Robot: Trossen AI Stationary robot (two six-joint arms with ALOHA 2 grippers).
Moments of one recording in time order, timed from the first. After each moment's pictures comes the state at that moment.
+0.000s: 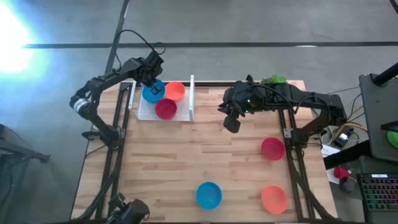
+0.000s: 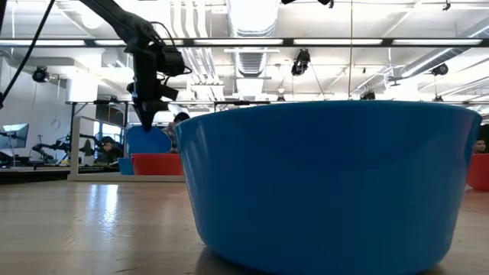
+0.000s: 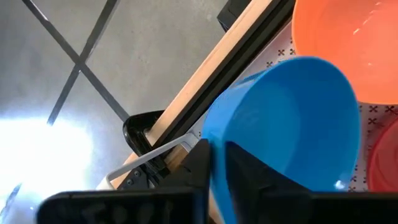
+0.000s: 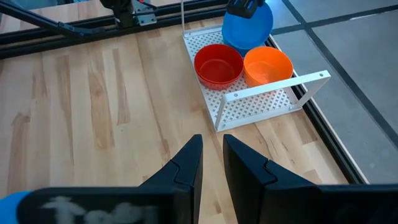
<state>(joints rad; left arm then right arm) 0.89 1.56 1.29 -0.90 -0.37 0.26 -0.02 1.49 1.71 -0.96 0.20 0.20</state>
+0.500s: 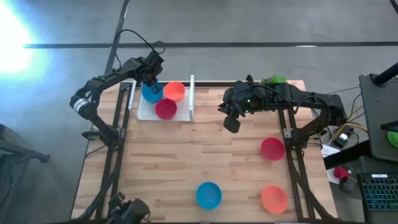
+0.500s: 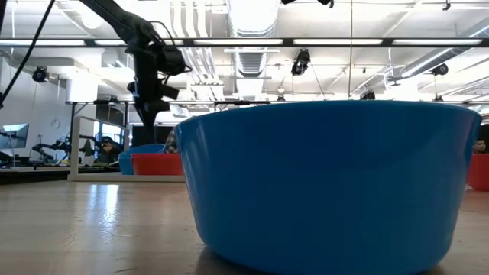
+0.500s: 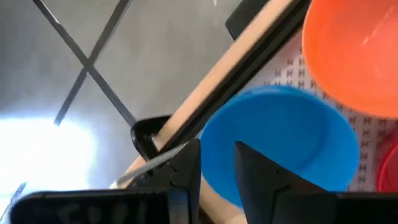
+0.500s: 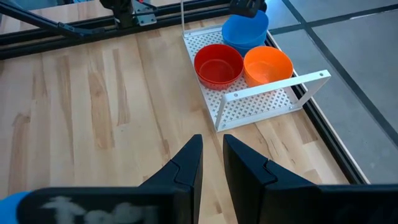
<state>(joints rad) 0.89 1.56 1.29 -0.88 -0.39 0.25 -0.02 1.49 1.71 -0.96 0.20 0.21</state>
